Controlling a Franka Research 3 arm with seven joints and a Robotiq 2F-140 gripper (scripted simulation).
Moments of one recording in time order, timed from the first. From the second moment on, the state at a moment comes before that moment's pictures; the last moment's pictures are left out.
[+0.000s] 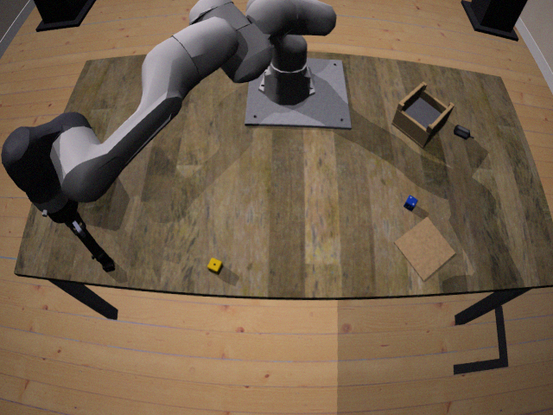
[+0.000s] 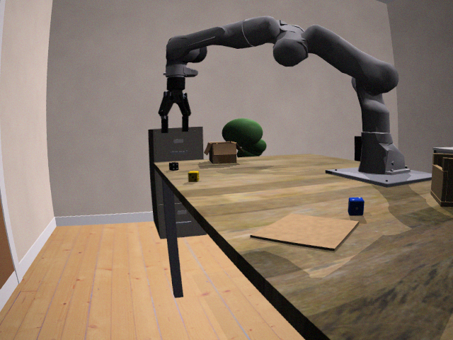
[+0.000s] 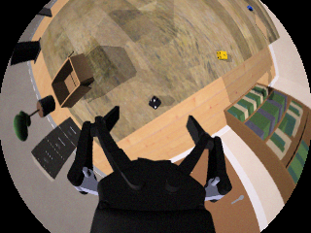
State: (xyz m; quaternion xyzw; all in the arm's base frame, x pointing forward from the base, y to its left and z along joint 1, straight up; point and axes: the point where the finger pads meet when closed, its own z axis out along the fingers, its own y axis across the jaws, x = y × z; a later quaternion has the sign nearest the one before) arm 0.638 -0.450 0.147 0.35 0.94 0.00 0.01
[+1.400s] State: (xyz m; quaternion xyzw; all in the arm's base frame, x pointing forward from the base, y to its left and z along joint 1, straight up) arm 0.630 -0.449 0.124 0.37 0.93 0.00 -0.01
